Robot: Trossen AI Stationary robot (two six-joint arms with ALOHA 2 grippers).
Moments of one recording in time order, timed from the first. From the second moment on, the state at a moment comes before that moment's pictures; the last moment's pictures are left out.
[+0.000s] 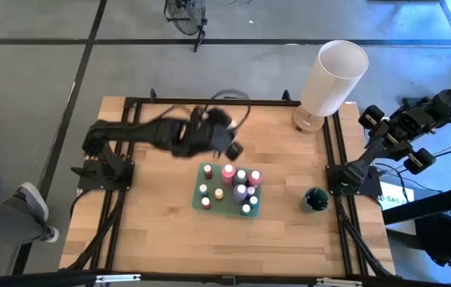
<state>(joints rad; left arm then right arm) -0.08 1.76 2.01 -0.98 -0.76 -0.50 0.81 0.40 1.19 -0.64 0.25 0.10</state>
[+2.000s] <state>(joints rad) -0.57 2.27 2.01 -1.31 -0.95 -1.66 0.81 0.41 1.19 -0.71 0.29 0.17</state>
